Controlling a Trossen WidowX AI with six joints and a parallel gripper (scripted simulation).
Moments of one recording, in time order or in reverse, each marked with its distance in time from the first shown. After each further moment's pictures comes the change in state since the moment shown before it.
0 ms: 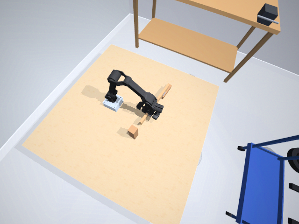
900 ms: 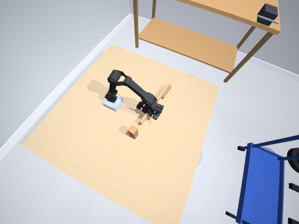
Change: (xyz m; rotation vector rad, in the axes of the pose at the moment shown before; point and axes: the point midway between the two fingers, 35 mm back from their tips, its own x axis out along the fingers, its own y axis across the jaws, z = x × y) arm 0.001 -0.001 0.000 -0.001 0.000 -0.003
